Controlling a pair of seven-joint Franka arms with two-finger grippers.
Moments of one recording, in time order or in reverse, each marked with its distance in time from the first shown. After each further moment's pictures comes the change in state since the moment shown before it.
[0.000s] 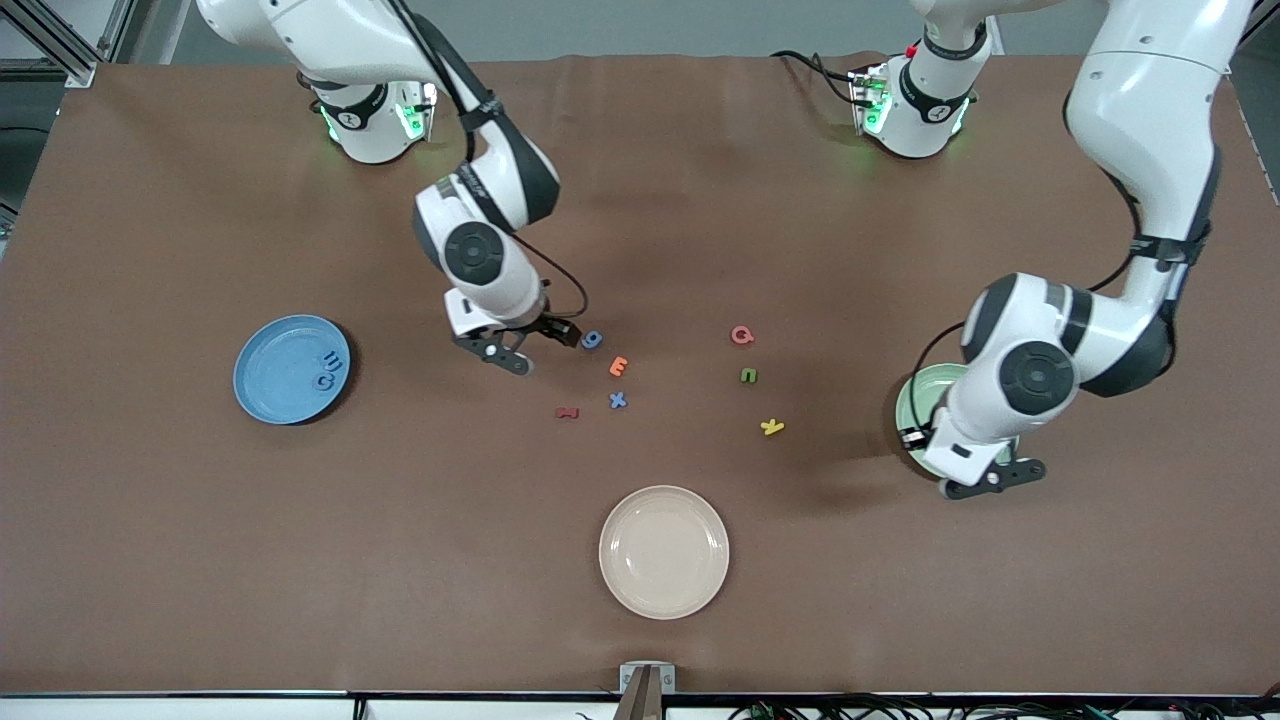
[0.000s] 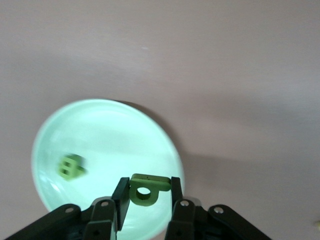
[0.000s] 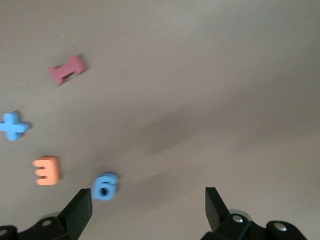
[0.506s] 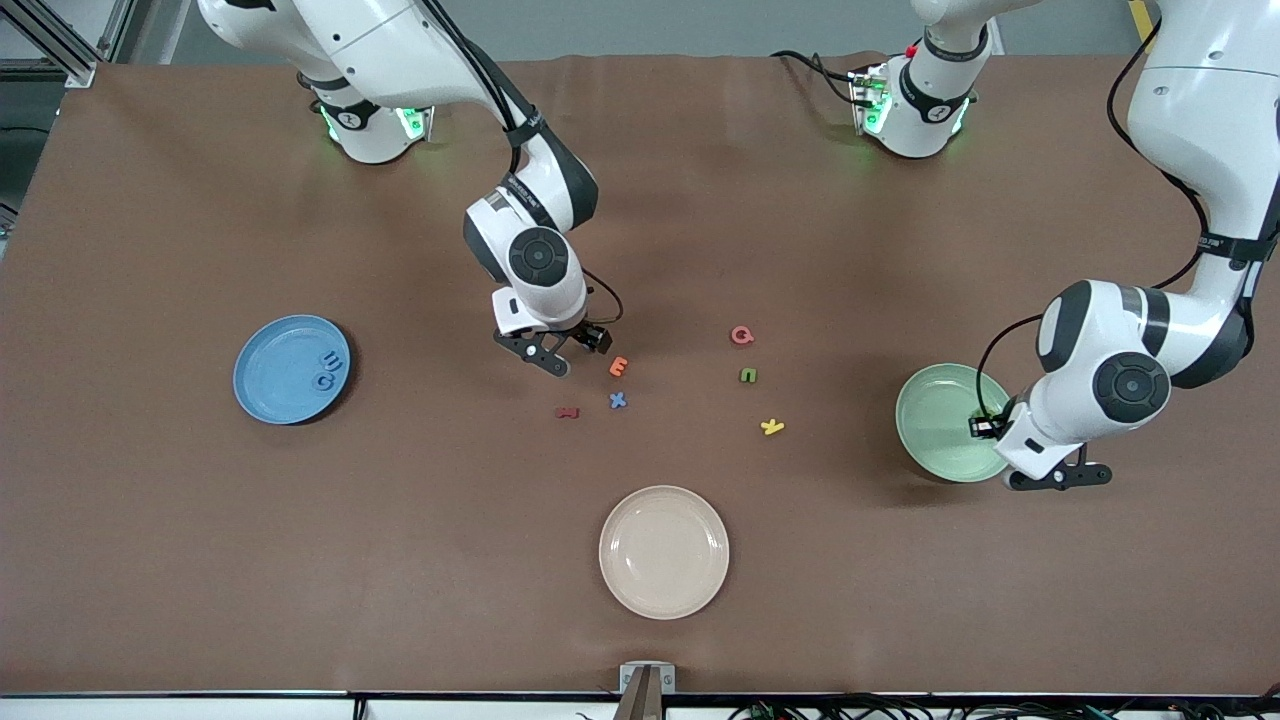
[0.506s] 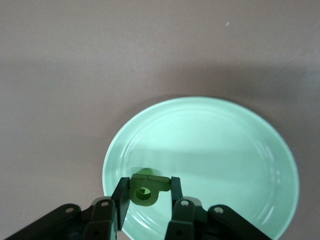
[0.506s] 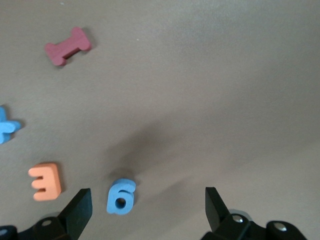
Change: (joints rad) left arm 0.145 0.000 -0.001 -0.084 0.035 0.045 0.222; right arm 0.051 0.102 -0.005 0.056 -0.060 0.033 0.138
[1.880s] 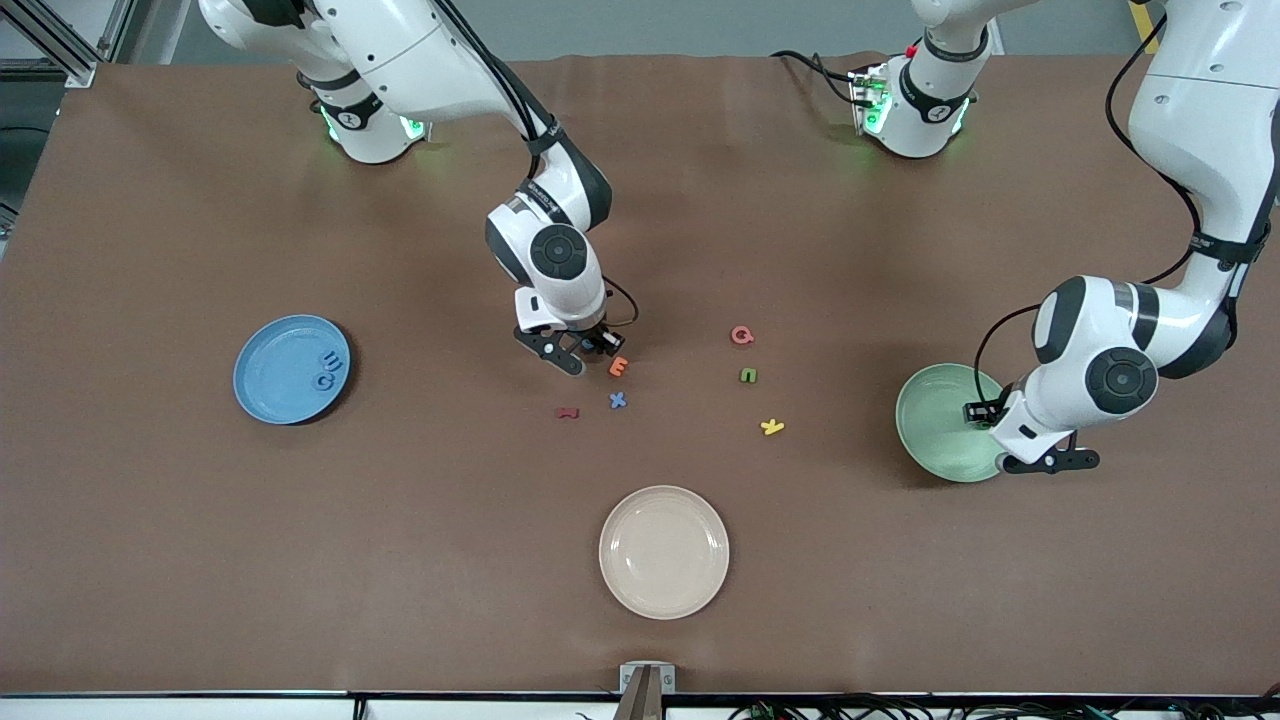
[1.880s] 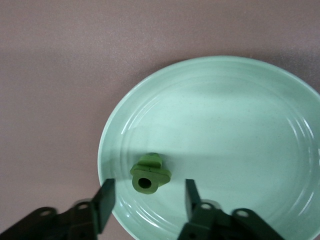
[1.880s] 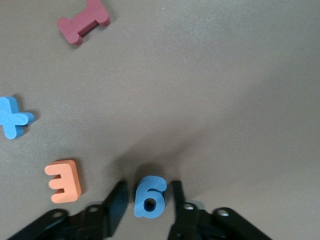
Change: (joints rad) left arm 0.033 0.000 -0.001 -0.081 0.007 0.050 0.006; right arm 0.046 0.054 -0.003 0.013 -0.009 0.111 0.088
